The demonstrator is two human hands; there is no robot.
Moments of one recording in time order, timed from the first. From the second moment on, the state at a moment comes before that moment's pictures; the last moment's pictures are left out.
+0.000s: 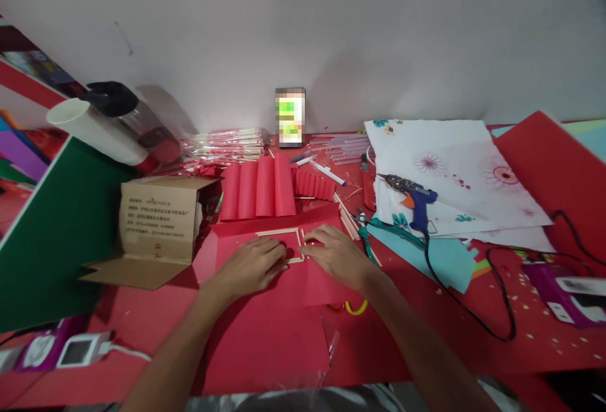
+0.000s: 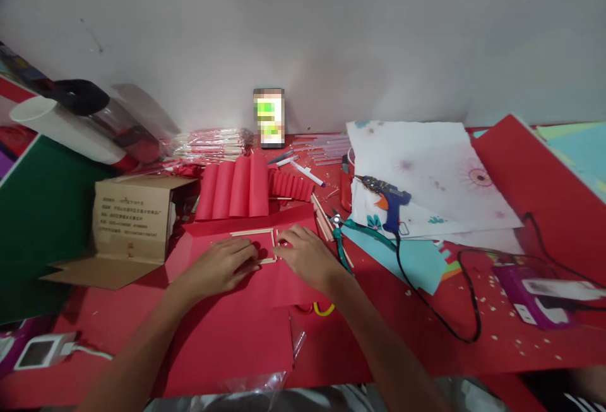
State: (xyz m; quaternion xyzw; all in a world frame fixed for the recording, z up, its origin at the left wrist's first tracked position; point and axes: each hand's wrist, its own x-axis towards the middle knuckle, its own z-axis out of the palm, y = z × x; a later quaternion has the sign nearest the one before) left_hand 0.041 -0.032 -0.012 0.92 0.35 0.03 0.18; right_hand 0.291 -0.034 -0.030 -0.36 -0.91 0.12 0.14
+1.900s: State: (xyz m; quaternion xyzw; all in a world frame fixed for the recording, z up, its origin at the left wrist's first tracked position) left_hand 0.040 -0.029 -0.014 0.92 0.36 0.06 0.16; right_hand 0.424 -0.021 -0.003 -0.82 -0.55 -0.04 0.16
